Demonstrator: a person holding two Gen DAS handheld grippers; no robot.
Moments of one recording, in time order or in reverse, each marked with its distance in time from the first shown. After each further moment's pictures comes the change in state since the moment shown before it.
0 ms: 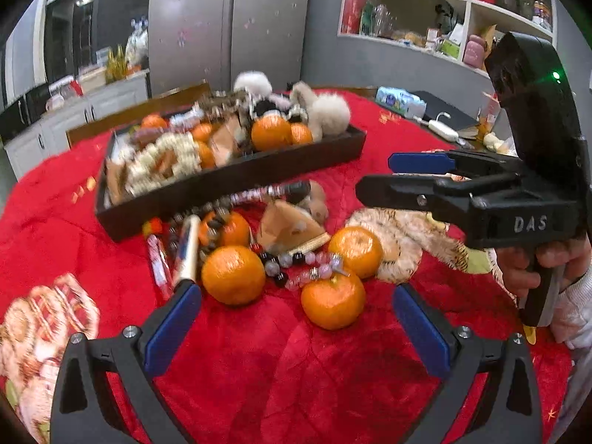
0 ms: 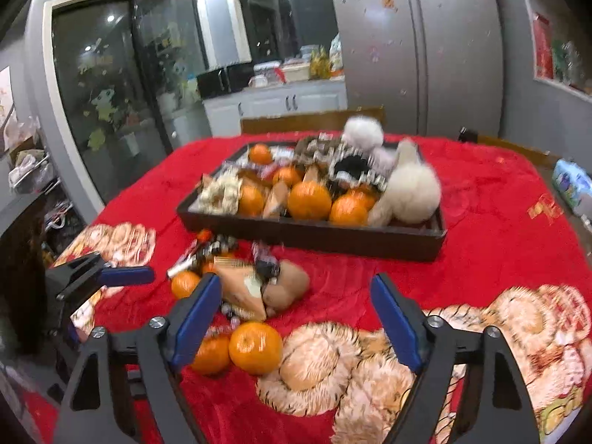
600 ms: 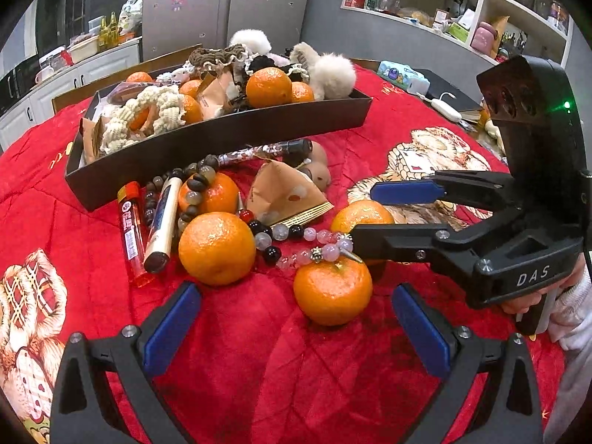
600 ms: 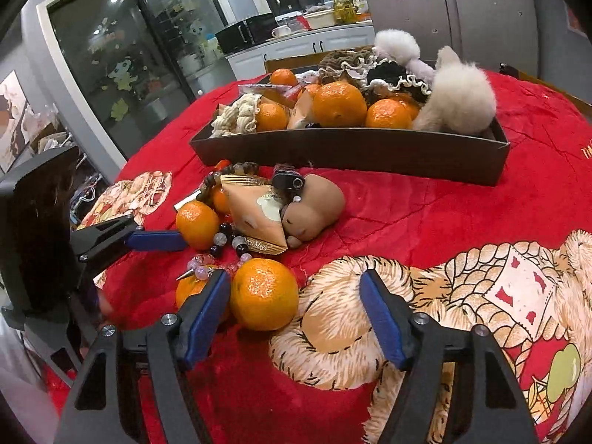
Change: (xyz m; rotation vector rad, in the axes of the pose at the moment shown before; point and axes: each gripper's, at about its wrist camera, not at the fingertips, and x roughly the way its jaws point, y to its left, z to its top) left arm 0.024 0.004 -0.004 -0.042 0.107 -0.043; right arm 0.036 -0.005 -0.032 0.031 0.192 0.156
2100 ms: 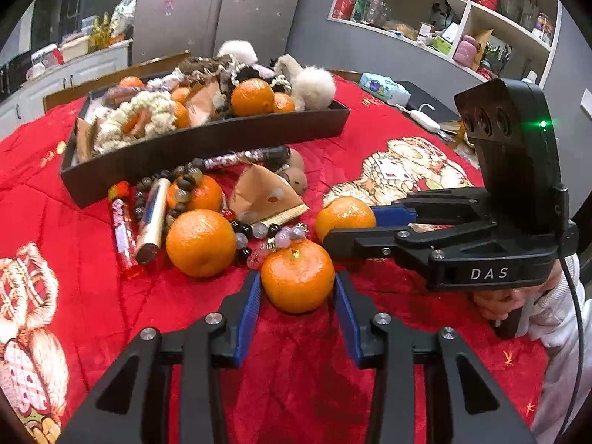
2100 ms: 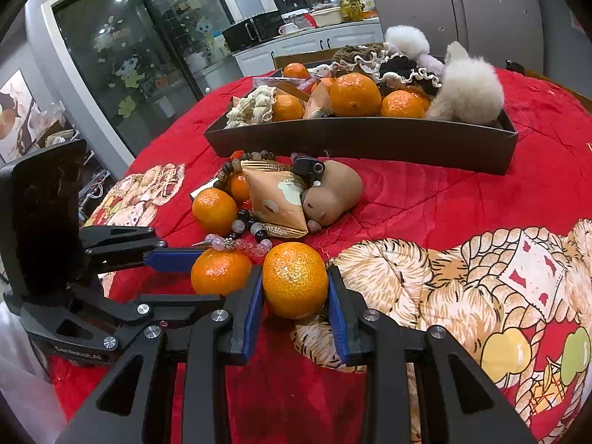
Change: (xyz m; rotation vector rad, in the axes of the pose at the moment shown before) left arm -0.012 -0.002 -0.004 -0.003 -0.054 -0.073; right arm -0.001 0.006 -0.005 -0.001 0.011 0.034
